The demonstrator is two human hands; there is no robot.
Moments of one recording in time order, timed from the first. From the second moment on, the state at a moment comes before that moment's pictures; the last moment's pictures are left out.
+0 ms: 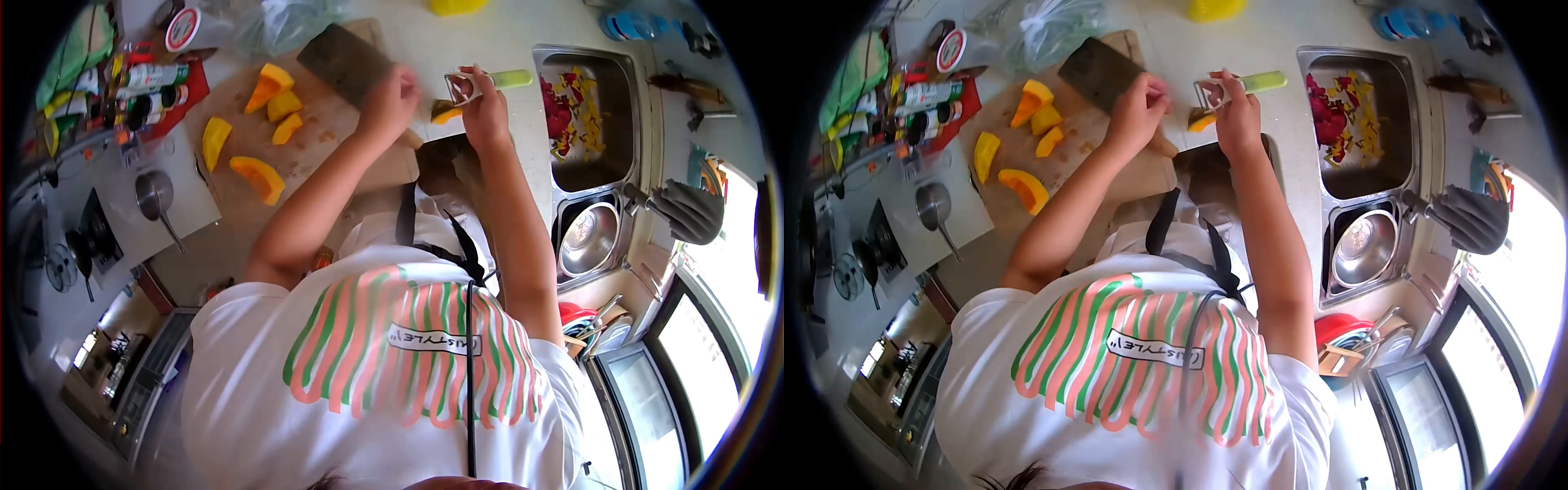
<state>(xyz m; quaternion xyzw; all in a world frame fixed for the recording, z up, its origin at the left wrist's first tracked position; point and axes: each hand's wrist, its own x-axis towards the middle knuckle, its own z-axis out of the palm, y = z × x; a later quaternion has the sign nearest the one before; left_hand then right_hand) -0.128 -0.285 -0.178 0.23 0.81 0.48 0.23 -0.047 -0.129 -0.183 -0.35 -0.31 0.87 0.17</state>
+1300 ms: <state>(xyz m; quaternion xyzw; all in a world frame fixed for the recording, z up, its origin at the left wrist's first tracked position) 0.019 -0.002 0.003 0.40 0.51 0.34 0.68 0.165 0.059 -0.017 -0.36 -0.49 0.69 0.39</state>
